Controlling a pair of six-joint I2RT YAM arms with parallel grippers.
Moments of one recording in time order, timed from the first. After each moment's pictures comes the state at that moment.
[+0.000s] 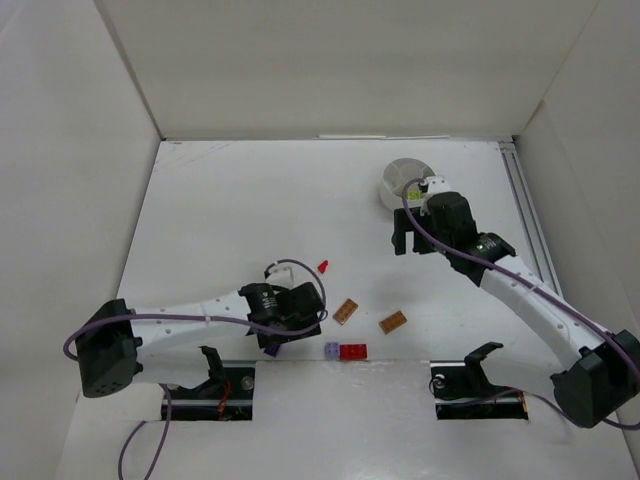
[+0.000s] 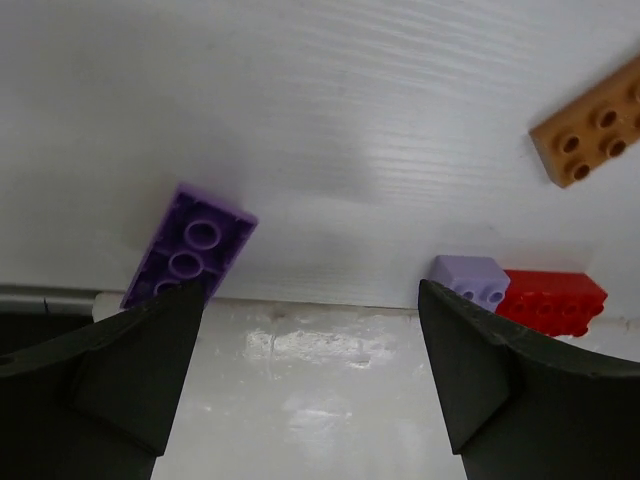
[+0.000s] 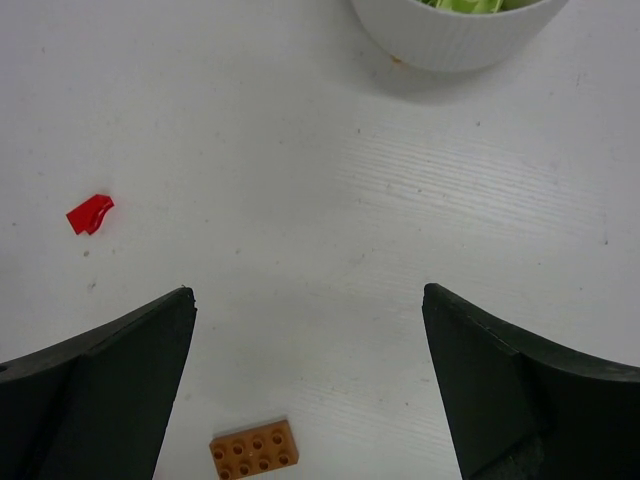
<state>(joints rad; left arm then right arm) -1.14 1.20 0.72 -0.83 -0.25 -1.27 0.48 1.13 0.93 -0.46 0.15 0.24</state>
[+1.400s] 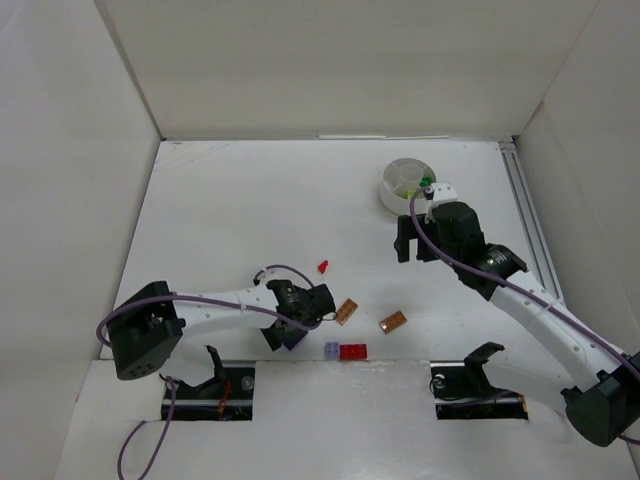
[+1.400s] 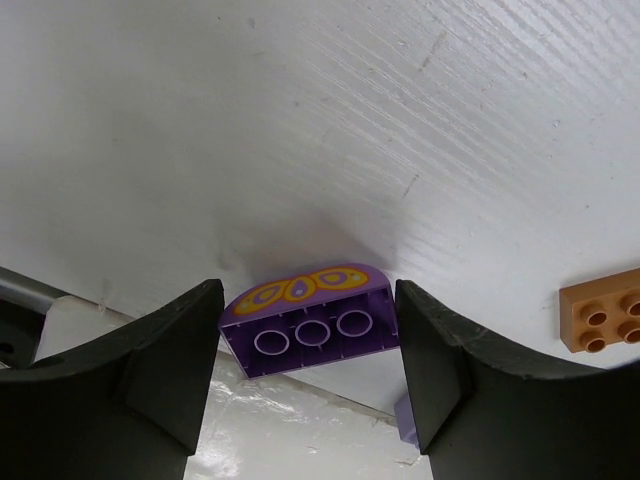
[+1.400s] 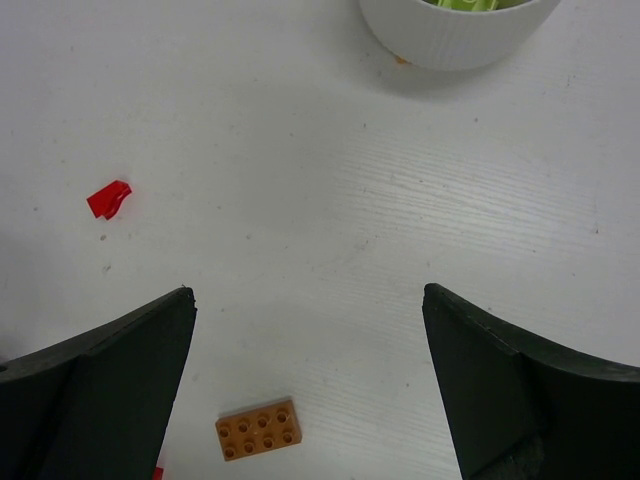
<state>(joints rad) -1.14 1.39 0.76 -0.92 -0.35 -1.70 0.54 1.01 0.88 -0.49 0.19 0.26</state>
